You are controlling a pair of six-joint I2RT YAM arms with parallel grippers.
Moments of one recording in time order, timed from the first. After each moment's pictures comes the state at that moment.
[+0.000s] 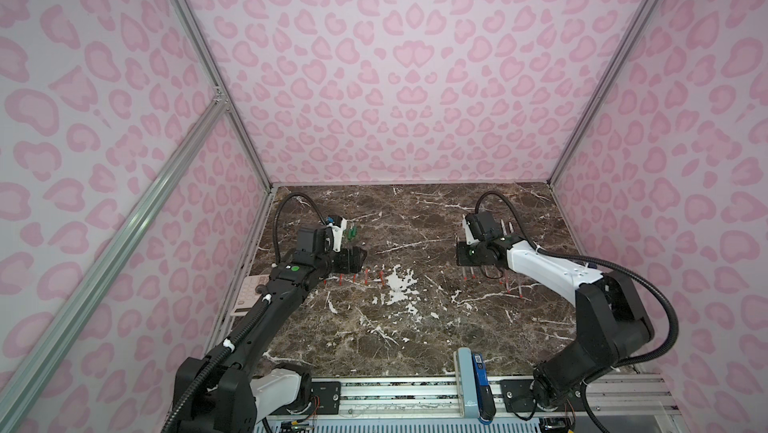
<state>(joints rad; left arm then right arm) -0.19 1.15 0.79 -0.35 0.29 -0.16 0.40 1.67 1.09 -0.48 -0.03 0.39</state>
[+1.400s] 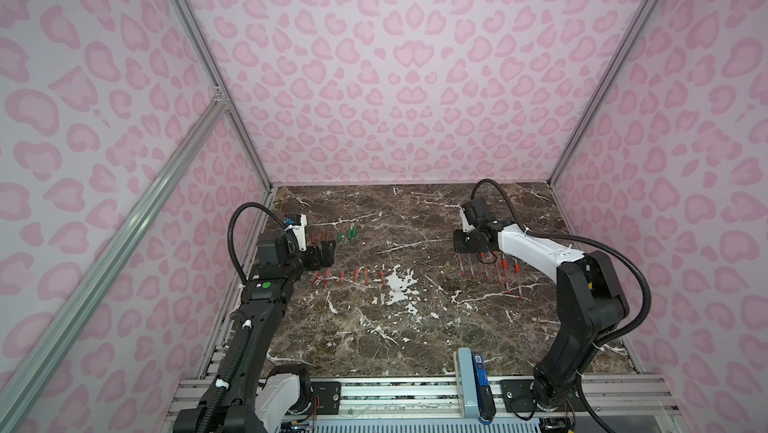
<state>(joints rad) 0.05 1.01 0.74 -0.28 0.30 -0.14 0.38 1.74 1.26 -0.55 -0.01 0.37</state>
